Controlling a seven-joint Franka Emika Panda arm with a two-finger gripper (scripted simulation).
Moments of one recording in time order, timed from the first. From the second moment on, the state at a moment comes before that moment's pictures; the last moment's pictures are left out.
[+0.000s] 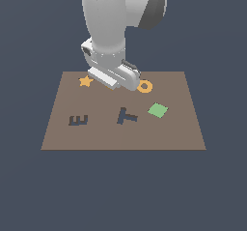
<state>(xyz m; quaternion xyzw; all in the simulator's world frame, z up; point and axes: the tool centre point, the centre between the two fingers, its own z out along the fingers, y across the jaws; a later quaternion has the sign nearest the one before) -0.090 -0.038 0.030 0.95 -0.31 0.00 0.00</state>
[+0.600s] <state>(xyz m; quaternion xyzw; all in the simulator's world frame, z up) -0.091 -0.040 0.030 0.95 -0.30 0.00 0.00</state>
